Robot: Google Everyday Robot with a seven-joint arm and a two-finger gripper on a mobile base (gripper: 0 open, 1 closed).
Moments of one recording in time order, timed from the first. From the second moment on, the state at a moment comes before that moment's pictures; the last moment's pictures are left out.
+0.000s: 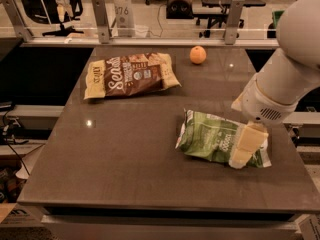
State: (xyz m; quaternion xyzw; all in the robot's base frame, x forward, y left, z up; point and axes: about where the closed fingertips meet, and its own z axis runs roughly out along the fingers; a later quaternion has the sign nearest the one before) arm 0.459 -0.173 0.840 -0.61 0.78 0.04 0.12
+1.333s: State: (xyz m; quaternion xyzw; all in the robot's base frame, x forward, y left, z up) arm 0.468 -0.164 0.865 -0.60 0.79 0.04 0.12
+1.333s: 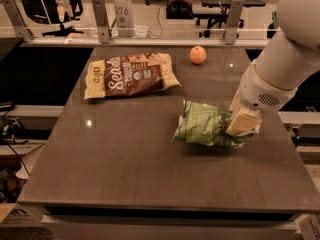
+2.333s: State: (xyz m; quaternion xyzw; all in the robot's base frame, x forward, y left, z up) arm 0.489 -0.144 0.956 -0.61 0.77 0.04 0.16
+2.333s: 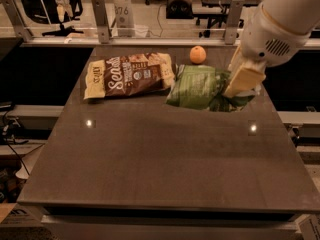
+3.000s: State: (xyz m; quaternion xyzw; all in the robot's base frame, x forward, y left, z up) arm 0.504 -0.130 1.001 -0.63 0.75 0.03 0.19
